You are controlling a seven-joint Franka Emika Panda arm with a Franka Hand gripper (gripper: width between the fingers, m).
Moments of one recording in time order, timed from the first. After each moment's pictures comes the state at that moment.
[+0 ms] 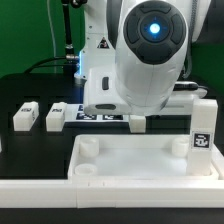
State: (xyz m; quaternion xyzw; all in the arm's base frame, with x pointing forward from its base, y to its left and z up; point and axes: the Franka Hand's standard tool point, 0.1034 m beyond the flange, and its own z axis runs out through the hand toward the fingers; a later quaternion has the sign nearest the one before) arm 0.464 0.042 0.038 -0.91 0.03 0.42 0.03
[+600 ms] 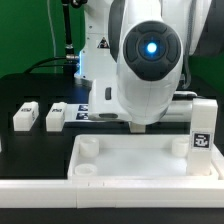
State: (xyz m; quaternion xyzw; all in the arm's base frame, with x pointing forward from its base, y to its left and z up) arm 0.436 0.054 0.013 -0.90 0.04 0.43 0.04
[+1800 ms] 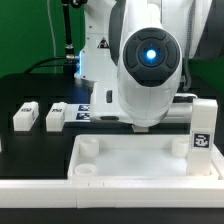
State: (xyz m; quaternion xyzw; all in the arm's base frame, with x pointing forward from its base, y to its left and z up) arm 0.433 0.054 0.010 -0.90 0.04 0.44 0.04
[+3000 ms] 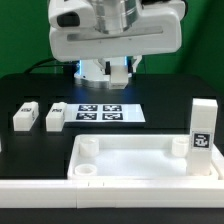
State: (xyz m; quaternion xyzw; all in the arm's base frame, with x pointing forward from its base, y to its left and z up) arm 0.502 -0.001 0.135 -0.97 0.05 0.23 0.07
